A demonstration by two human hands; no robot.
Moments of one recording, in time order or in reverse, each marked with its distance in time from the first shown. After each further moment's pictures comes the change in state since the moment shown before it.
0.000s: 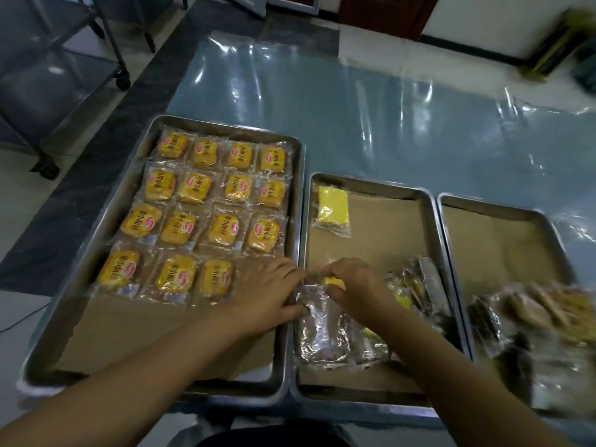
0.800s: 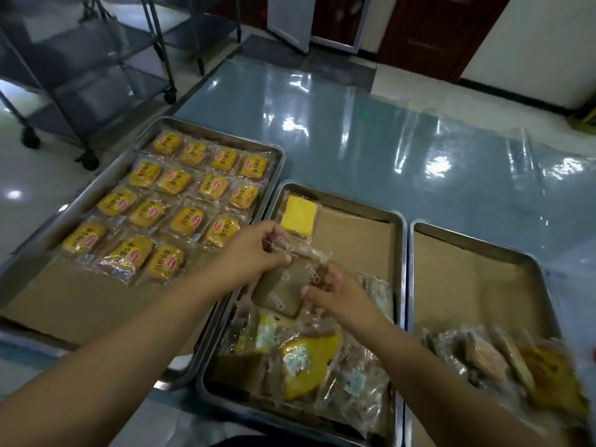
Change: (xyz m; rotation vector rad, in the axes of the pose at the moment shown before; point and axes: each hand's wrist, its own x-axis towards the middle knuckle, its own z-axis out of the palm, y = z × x) left_hand 0.077 0.105 -0.039 -0.759 0.296 -0.465; right_hand -0.034 0.097 -0.043 0.964 -0.168 0.158
